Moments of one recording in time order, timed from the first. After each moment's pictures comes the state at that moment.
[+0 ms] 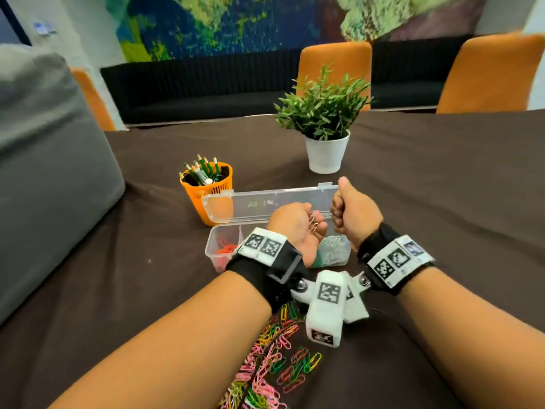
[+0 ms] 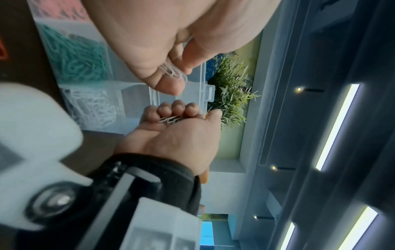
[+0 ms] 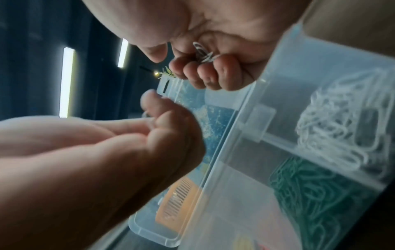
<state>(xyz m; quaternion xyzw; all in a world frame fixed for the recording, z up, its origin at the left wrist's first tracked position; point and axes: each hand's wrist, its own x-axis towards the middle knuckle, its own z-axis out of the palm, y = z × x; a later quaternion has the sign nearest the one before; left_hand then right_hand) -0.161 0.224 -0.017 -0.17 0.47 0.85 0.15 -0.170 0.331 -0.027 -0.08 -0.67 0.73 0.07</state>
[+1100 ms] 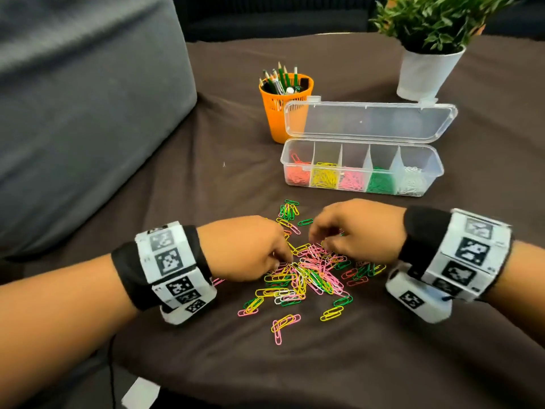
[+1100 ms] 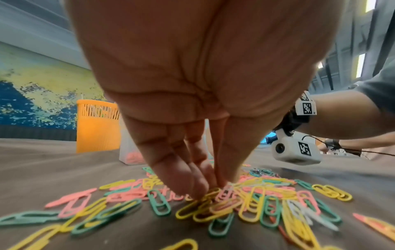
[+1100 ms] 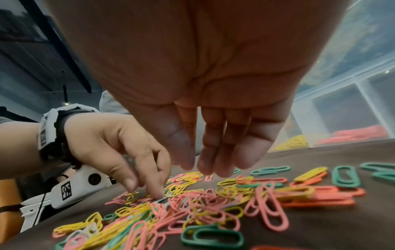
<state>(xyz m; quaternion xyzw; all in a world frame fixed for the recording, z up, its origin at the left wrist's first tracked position) -0.011 0.019 -0.047 0.29 0.93 0.05 0.22 -0.062 0.240 -0.051 0.39 -0.90 0.14 -0.17</state>
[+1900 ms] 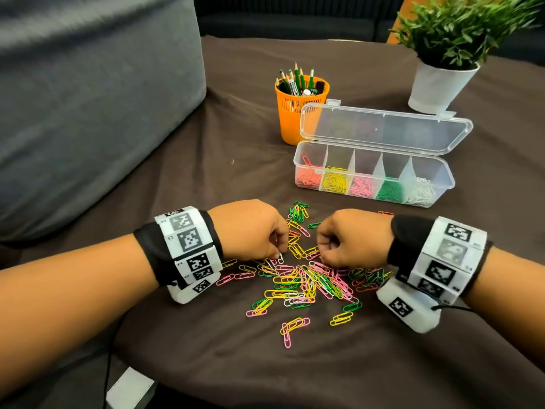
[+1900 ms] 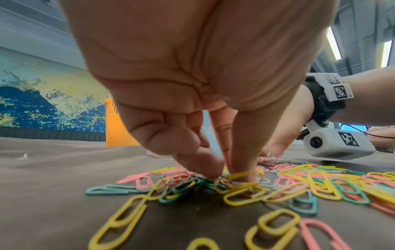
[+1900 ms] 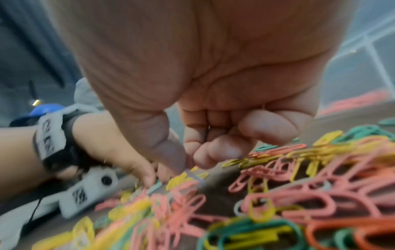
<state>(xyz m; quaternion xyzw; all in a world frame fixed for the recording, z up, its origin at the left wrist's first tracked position) -0.028 -0.002 -0.056 0.20 0.96 0.09 0.18 -0.060 0.212 -0.055 0.35 -0.91 0.08 -0.21</state>
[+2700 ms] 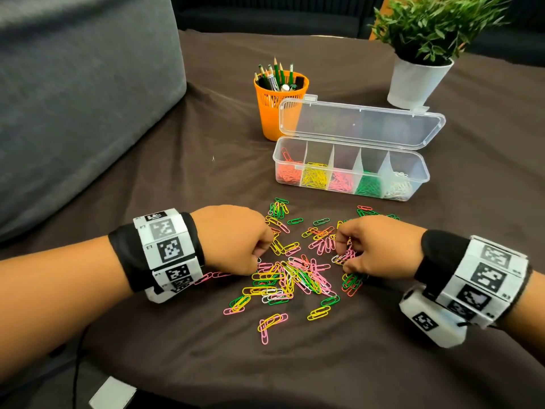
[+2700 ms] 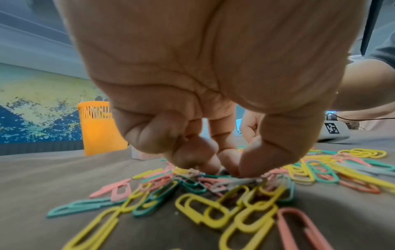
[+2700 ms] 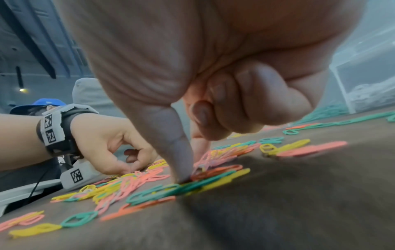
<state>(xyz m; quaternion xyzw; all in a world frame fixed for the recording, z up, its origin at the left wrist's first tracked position) -0.023 0.008 -0.064 0.24 0.95 -0.02 0.17 -0.049 0.272 -0.059 0.26 -0.94 0.09 -0.20</state>
